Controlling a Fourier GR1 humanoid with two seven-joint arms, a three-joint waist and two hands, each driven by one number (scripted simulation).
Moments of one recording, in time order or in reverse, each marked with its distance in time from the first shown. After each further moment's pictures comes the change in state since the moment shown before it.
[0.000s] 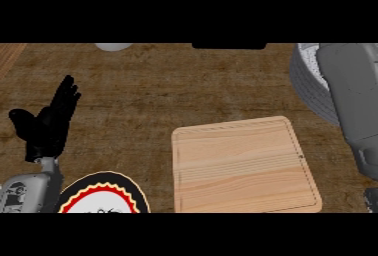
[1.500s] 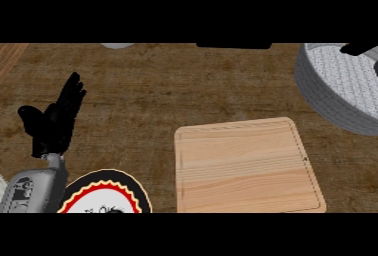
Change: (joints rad) left arm -0.028 -0.015 -0.009 0.022 -0.020 -0.007 -0.010; right arm -0.057 -0.288 0.156 0.484 0.295 -0.064 -0.425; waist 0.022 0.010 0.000
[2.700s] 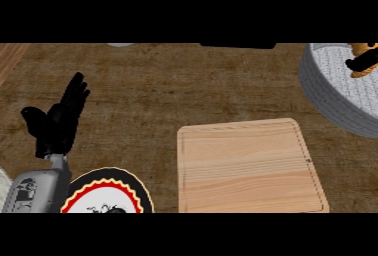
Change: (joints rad) left arm 0.003 -0.017 -0.011 -0.017 -0.007 0.000 0.005; right arm -0.047 -0.031 0.013 0.213 0.079 0.122 0.026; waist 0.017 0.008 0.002
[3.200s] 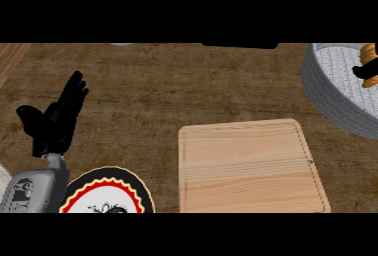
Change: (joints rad) left arm -0.003 0.008 0.003 -0.016 0.009 -0.016 0.015; right arm 0.034 -0.023 0.017 0.019 0.027 -0.010 -0.002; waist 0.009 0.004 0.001
